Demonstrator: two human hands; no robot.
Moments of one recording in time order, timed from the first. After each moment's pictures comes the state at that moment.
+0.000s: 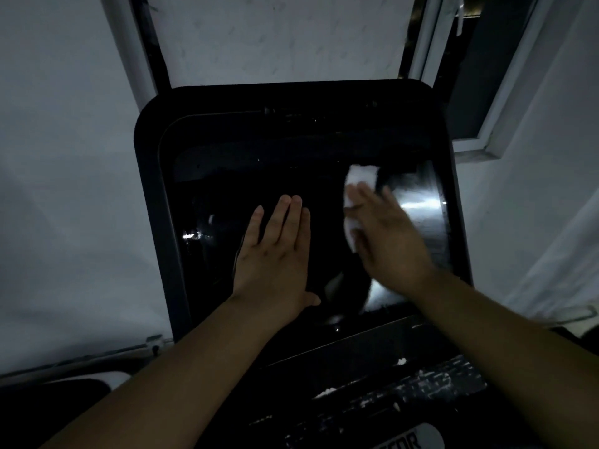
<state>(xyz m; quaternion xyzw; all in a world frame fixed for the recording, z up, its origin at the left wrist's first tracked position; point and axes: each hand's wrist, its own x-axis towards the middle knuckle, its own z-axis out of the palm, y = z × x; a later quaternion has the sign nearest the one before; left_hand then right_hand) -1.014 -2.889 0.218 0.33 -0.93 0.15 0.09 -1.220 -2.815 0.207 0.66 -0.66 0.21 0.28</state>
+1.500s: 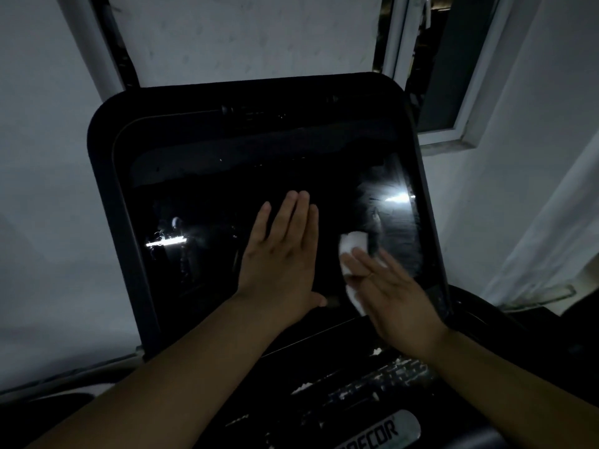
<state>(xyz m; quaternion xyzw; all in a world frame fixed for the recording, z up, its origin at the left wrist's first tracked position) -1.049 -2.857 0.225 0.28 -0.94 0.15 0.10 -1.243 -2.726 0.124 0.71 -0.63 0.18 0.26</state>
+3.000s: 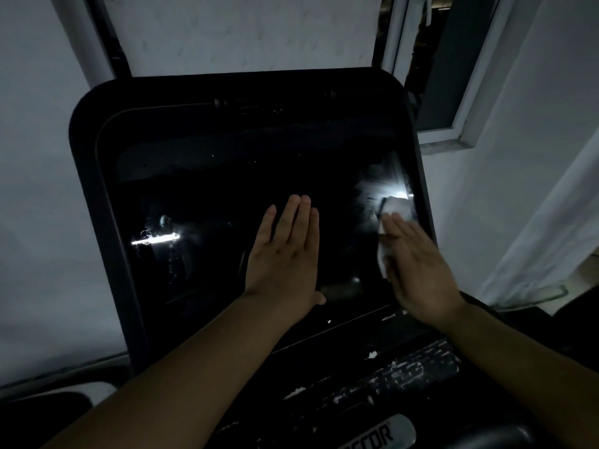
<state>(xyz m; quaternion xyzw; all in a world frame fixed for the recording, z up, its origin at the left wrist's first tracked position) -1.071 -2.862 0.209 0.30 -0.94 0.16 0.06 -1.288 -2.732 0.148 0.62 -0.71 0.21 0.24</state>
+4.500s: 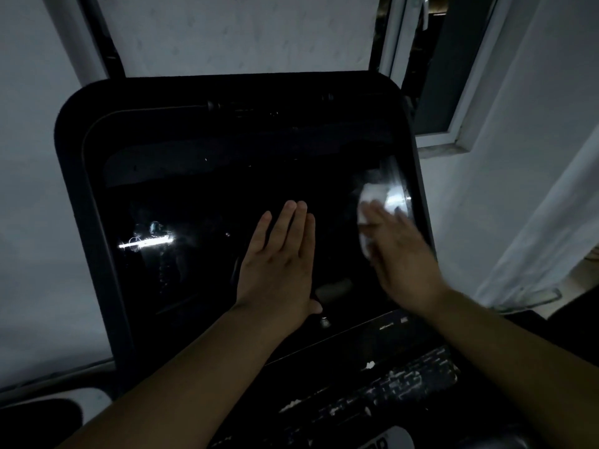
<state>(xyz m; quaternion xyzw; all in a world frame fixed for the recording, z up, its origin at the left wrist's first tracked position) -1.070 -2.866 0.206 0.29 -0.94 0.15 0.09 -1.287 -2.762 0.170 0.64 -0.69 0.23 0.26</state>
